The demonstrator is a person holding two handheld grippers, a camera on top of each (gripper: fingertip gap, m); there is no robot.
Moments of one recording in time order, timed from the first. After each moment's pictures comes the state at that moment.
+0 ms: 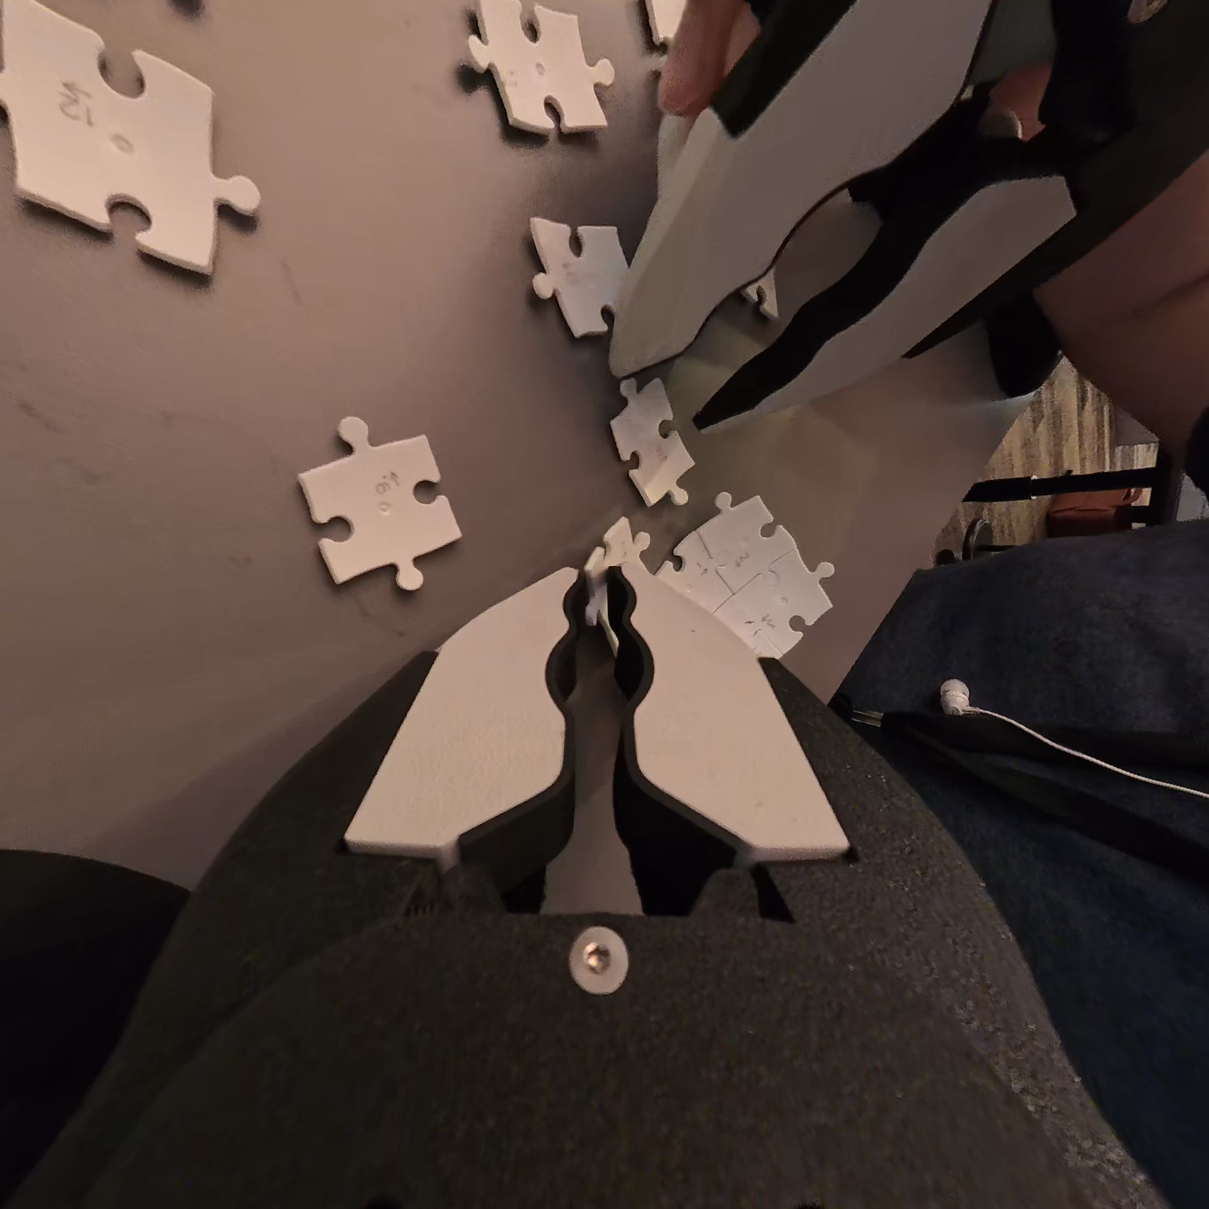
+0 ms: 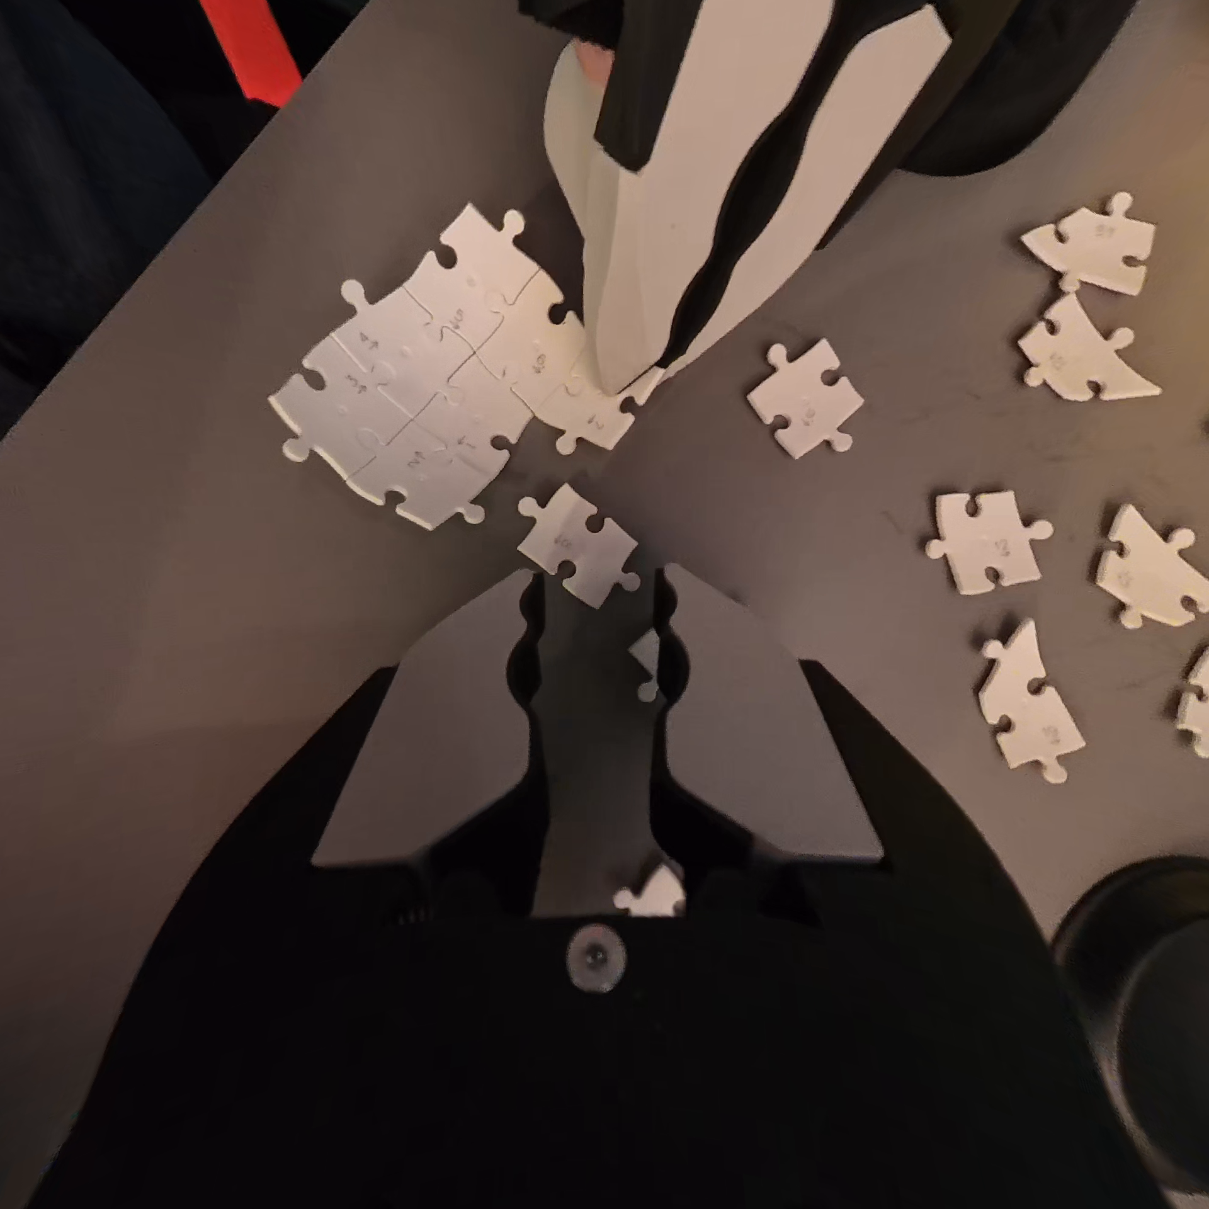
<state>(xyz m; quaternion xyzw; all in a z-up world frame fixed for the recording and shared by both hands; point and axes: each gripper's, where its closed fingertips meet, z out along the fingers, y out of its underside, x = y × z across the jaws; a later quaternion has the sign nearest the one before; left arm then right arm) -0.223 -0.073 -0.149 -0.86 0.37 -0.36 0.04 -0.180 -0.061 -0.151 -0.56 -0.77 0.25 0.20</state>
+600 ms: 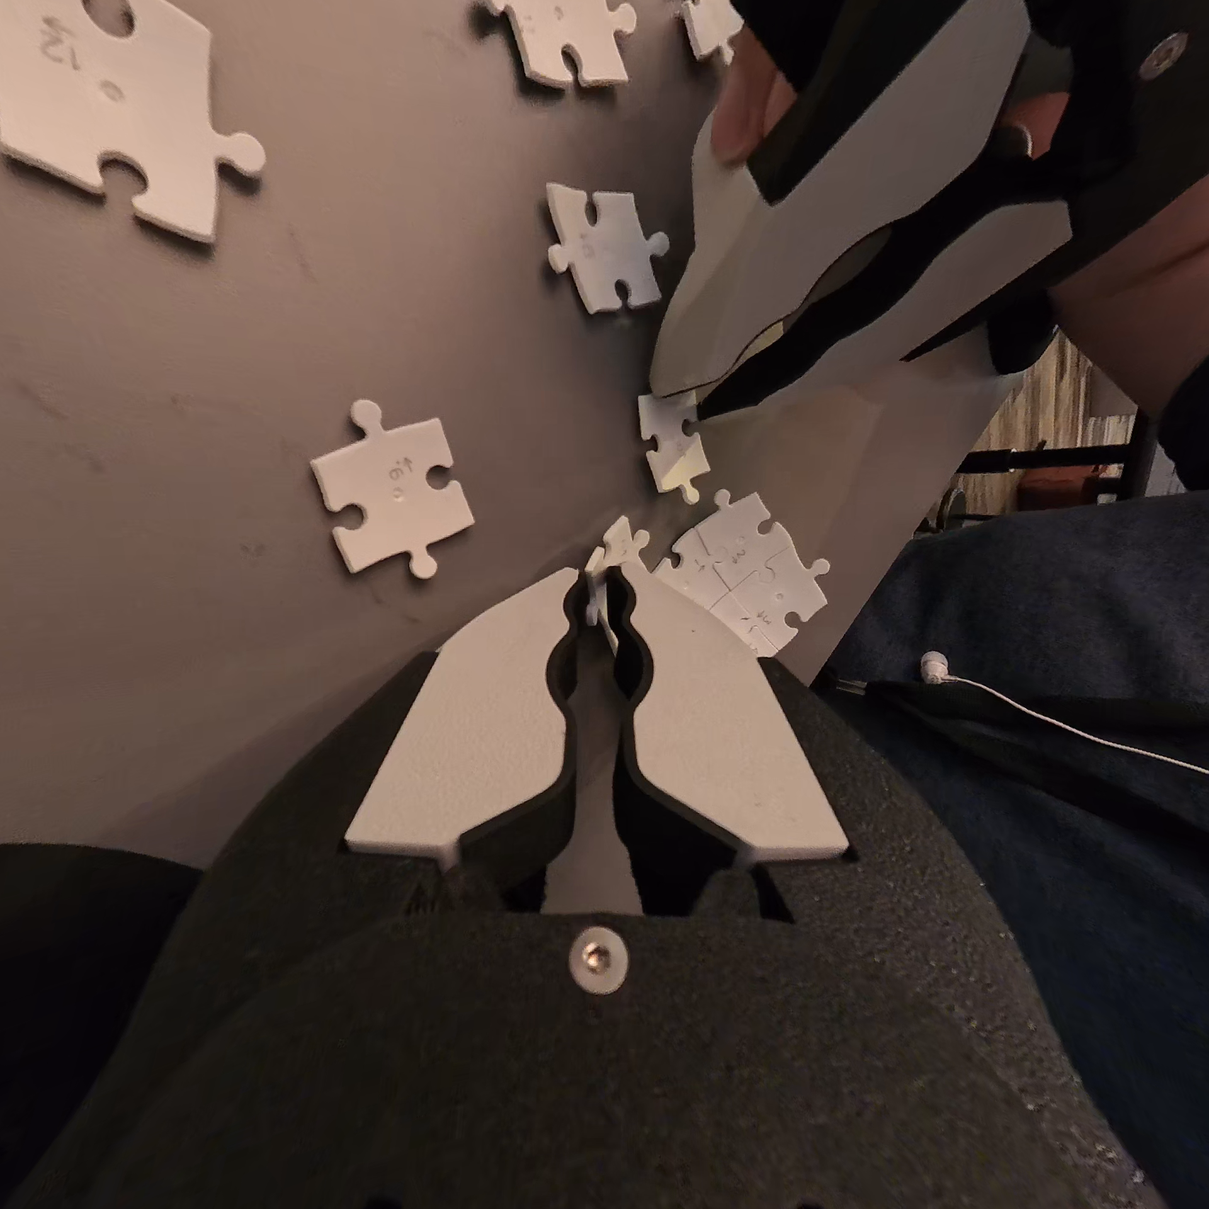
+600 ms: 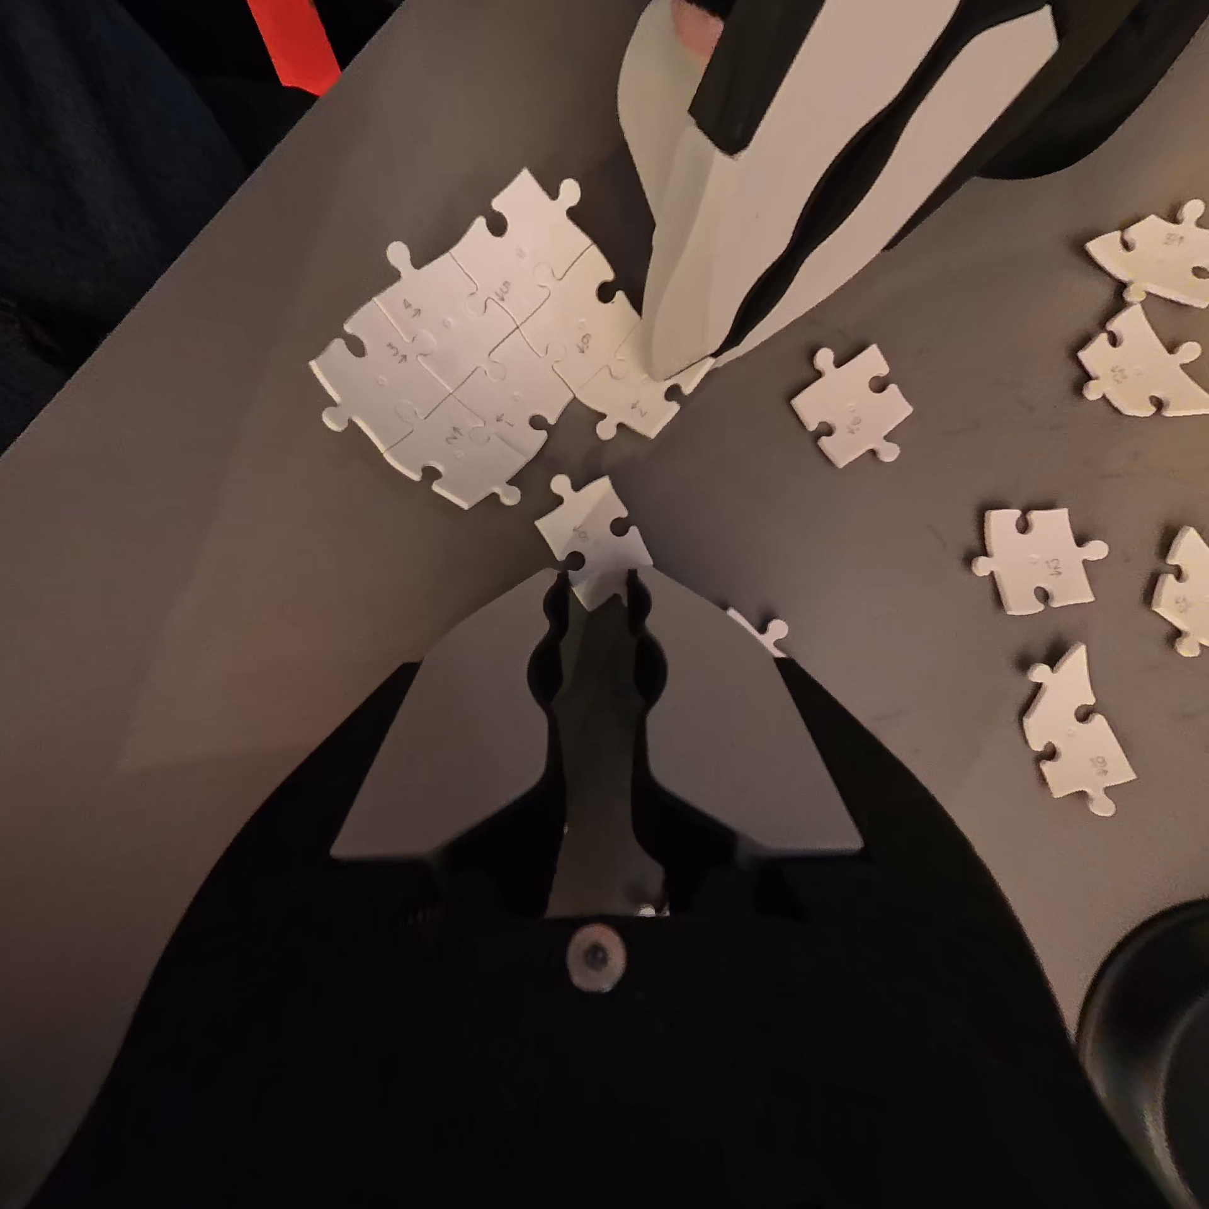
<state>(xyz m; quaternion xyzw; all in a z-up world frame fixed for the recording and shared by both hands) -0.228 -0.074 -0.150 -0.86 0.37 -0.36 0.00 -0.179 -0.070 -0.156 -0.55 -0.77 0.26 0.19</state>
